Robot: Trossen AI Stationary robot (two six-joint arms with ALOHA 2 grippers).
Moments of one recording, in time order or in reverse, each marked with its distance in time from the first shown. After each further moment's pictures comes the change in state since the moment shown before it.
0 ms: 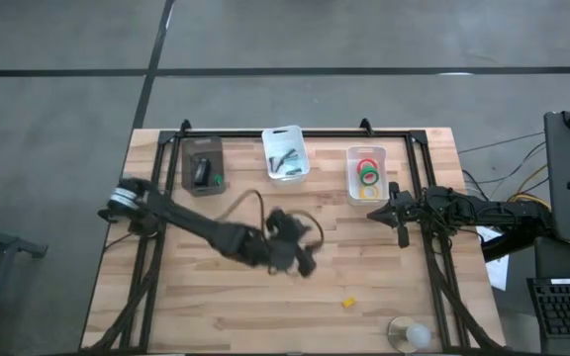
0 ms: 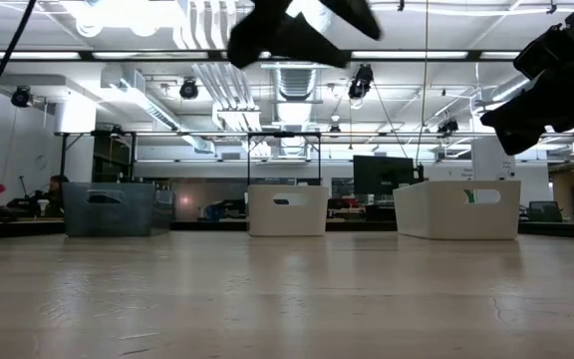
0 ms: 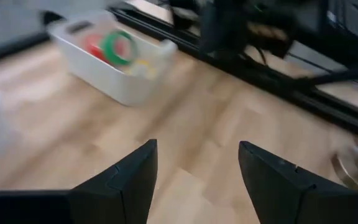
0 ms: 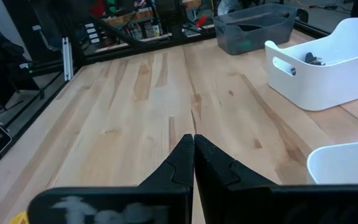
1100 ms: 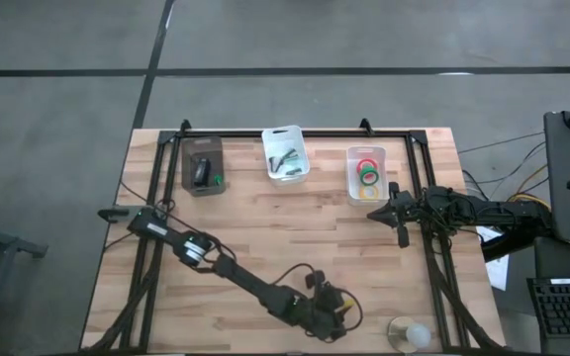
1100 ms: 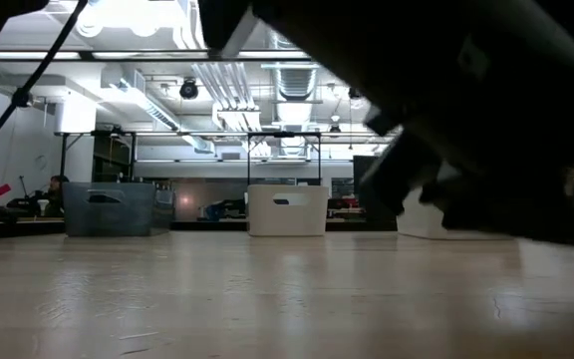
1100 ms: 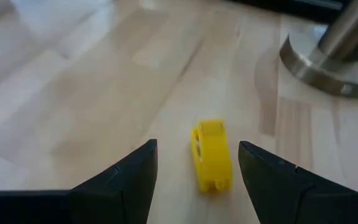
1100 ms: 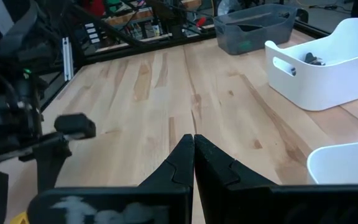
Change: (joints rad) left arm -0.168 0.750 0.599 0.112 0.015 0.052; right arm 0.000 0.000 0.000 0.000 0.000 0.000
